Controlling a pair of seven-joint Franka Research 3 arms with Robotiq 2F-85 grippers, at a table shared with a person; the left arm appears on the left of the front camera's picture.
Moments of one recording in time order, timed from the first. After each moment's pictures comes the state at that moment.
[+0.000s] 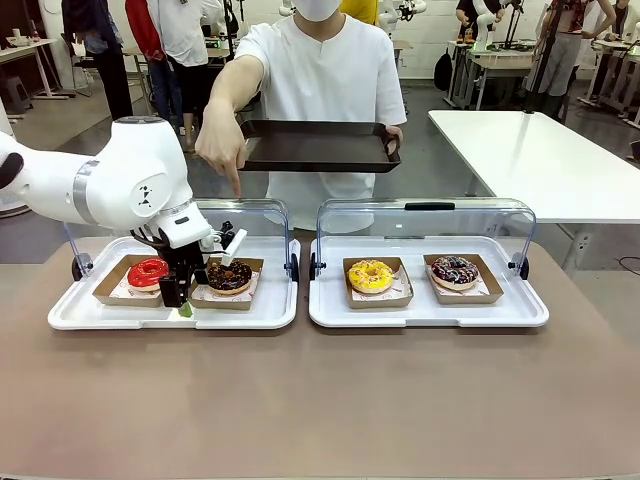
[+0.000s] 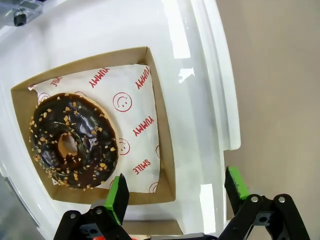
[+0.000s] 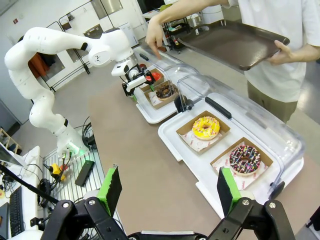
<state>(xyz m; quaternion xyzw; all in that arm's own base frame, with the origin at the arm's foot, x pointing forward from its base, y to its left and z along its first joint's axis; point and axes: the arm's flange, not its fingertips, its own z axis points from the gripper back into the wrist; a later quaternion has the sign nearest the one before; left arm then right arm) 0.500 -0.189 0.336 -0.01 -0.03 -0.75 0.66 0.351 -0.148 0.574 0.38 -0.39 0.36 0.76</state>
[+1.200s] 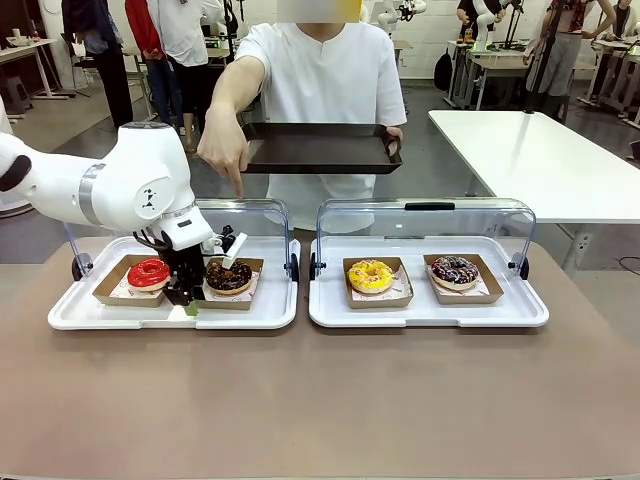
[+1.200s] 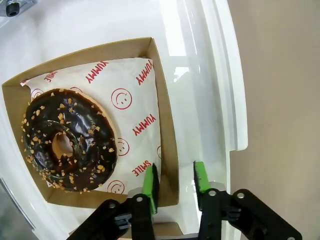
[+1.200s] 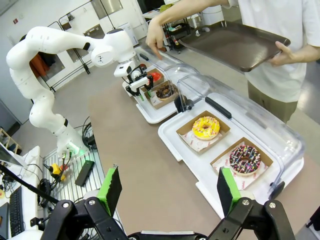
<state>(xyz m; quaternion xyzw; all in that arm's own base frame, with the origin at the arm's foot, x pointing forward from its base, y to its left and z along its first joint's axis) 0.506 -0.188 0.327 -0.01 -0.02 -0.75 0.67 0.351 -0.148 0.574 0.38 -0.39 0.36 0.76</state>
